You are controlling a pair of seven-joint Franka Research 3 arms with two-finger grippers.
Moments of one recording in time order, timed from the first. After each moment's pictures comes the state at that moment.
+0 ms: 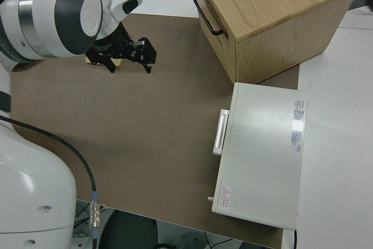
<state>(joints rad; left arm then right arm) 0.11 -0.20 -0.26 -2.32 0.80 1.70 -0.67 -0.05 -0.02 0.19 -1.50 0.00 1.42 0.06</state>
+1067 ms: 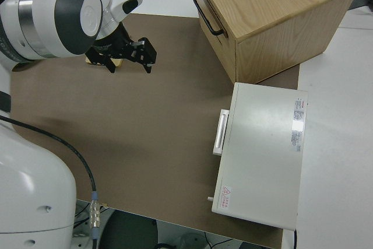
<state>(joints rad) 0.07 -0.11 -0.27 -1.96 0.24 1.72 -0.43 -0.05 -0.02 0.19 -1.50 0.00 1.42 0.06</state>
